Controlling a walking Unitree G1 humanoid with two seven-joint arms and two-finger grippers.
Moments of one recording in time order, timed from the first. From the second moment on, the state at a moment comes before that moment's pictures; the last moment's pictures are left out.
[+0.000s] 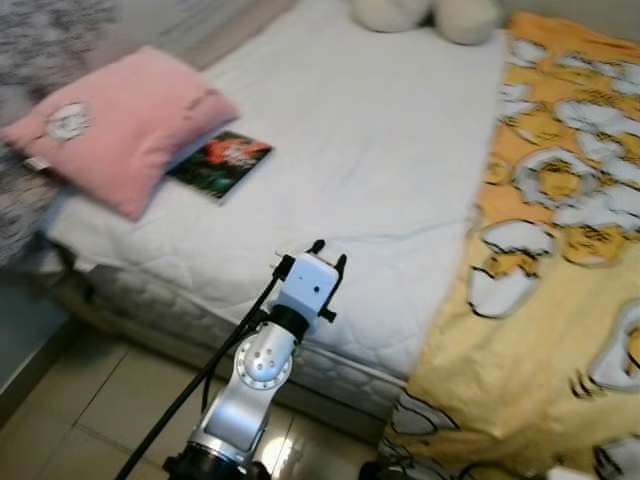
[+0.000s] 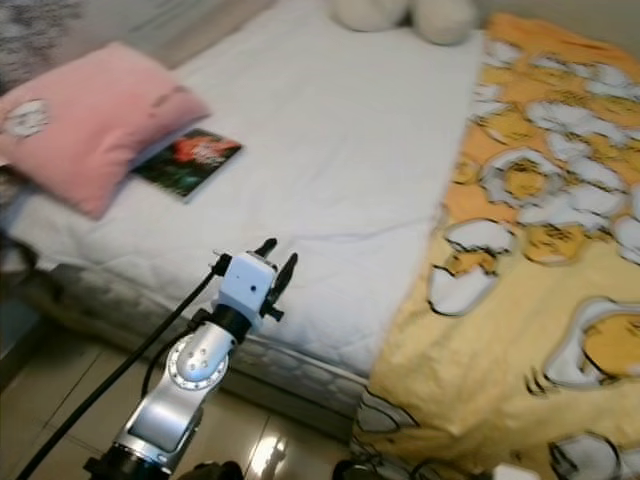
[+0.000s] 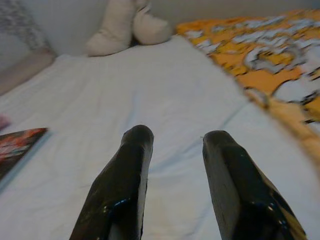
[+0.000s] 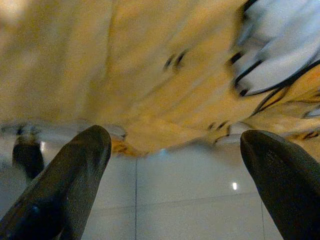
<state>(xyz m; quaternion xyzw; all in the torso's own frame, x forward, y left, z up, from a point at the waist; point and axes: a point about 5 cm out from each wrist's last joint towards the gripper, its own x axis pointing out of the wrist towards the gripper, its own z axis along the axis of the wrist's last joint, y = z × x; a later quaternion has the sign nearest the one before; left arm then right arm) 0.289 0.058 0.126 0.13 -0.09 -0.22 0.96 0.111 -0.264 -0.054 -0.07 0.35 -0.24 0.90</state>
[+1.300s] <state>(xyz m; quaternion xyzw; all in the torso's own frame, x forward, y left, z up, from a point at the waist) 0.295 0.127 0.080 0.09 -0.01 -0.10 0.99 0.264 -0.200 0.052 0.04 0.06 0.01 1.00</state>
